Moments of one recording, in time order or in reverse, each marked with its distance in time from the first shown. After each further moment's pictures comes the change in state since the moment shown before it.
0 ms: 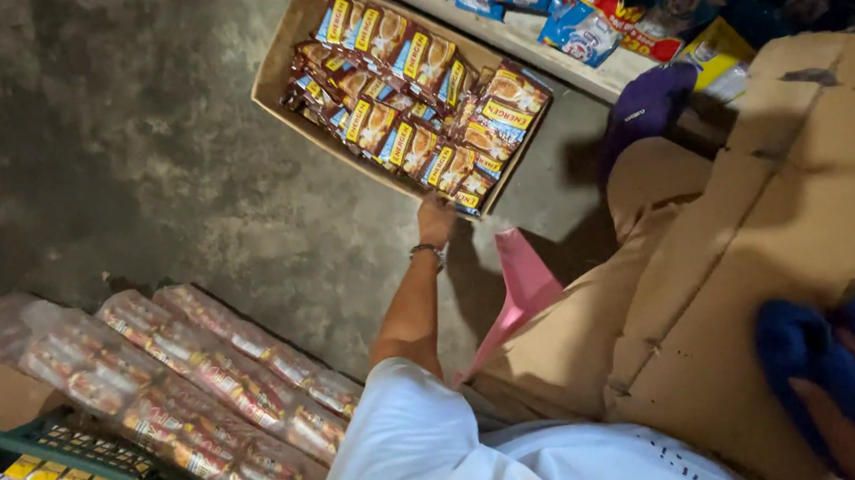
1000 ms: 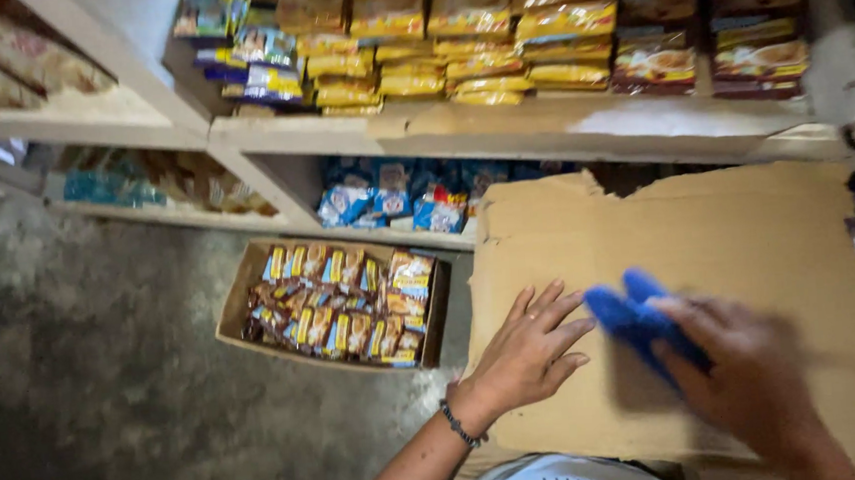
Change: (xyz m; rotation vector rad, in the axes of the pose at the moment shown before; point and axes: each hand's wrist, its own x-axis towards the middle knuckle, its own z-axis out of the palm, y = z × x) left_hand -0.320 0.448 -0.121 0.087 -0.526 1.386; right_hand -0.012 -0.078 -0.098 -0.137 0.264 -0.082
